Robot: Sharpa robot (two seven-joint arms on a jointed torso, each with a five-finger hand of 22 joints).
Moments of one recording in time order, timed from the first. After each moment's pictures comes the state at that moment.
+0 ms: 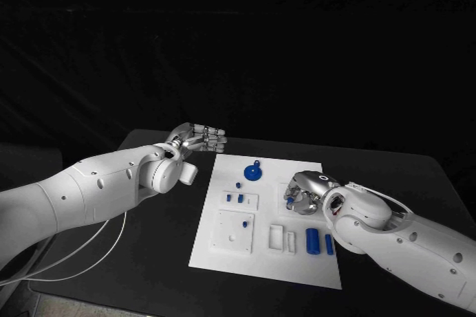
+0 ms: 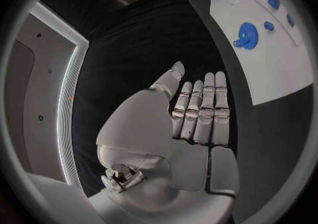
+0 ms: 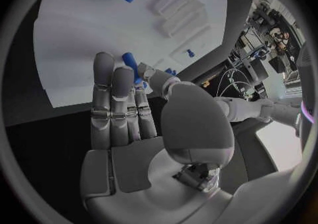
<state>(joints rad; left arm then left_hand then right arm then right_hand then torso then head) 1.27 -0.68 -0.06 1.14 -0.18 -0.24 0.26 1.39 0.02 0.15 -0.18 0.09 0.98 0.15 0.06 0.06 0.99 0.17 0.06 0.06 1.11 0.14 0.07 0.07 0.09 1.00 0.11 0.08 0.43 0.90 -0.70 0.27 1.48 -1.79 -0.14 -0.33 1.29 -0.14 0.67 -0.17 0.06 1.25 0.08 0.06 0.07 1.32 0.06 0.06 0.07 1.44 -0.06 0.84 0.59 0.11 1.47 -0.08 0.43 0.87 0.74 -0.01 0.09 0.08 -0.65</state>
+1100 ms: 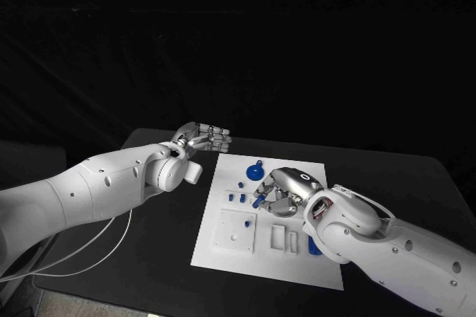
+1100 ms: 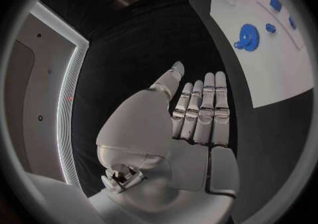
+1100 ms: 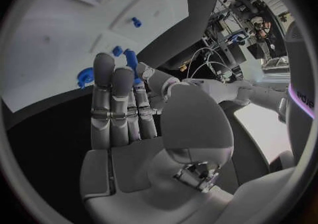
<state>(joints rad) 1.27 -0.66 -0.06 1.13 -0.18 -0.23 0.26 1.39 0.02 0.15 -0.18 0.09 0.95 0.17 0.06 0.06 0.99 0.17 0.06 0.06 1.11 0.14 0.07 0.07 0.09 1.00 0.11 0.08 0.43 0.89 -0.65 0.26 1.62 -1.72 -0.25 -0.26 1.29 -0.12 0.68 -0.18 0.05 1.25 0.08 0.06 0.07 1.32 0.05 0.06 0.06 1.44 -0.06 0.84 0.61 0.11 1.46 -0.08 0.43 0.90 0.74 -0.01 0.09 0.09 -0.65</state>
